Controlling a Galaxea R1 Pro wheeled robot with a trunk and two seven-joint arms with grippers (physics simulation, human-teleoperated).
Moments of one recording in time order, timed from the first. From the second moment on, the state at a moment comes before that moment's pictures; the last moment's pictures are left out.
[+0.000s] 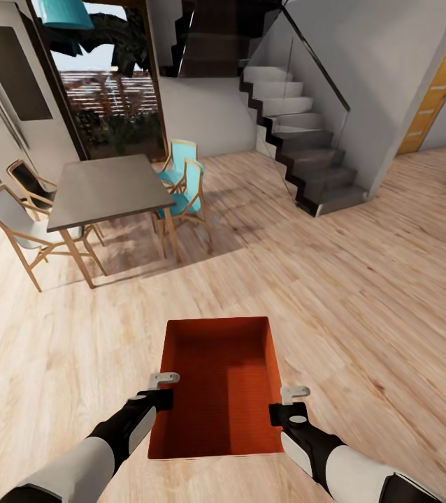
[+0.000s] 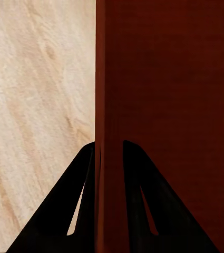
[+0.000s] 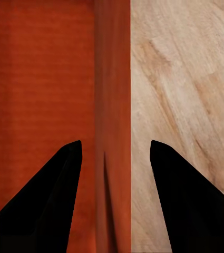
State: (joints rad) left arm -0.69 -0.05 -0.24 -0.34 0.29 0.18 0.14; right arm -0.71 0.06 0.92 -0.19 -0.81 -0.03 -0.30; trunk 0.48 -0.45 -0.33
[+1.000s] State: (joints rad) left arm -0.69 -0.05 -0.25 -0.34 0.30 0.18 0.14; right arm -0.71 0.06 0.91 -0.19 -0.81 -0.03 -0.30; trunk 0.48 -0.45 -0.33
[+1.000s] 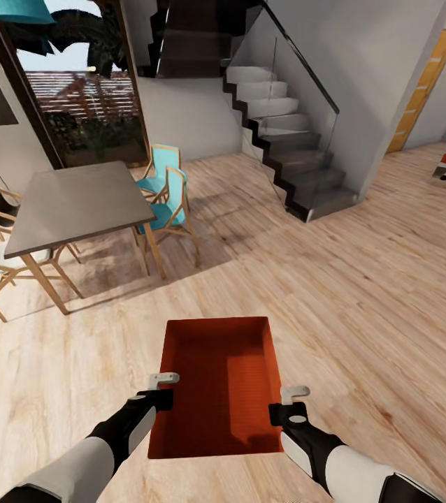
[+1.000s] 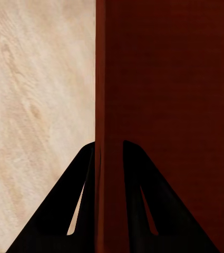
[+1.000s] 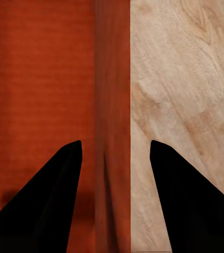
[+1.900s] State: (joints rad) left arm -0.69 -0.05 -0.25 -0.34 0.30 0.18 0.14; right arm -0.71 0.06 0.91 -0.19 -0.80 -0.03 -0.30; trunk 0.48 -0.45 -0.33
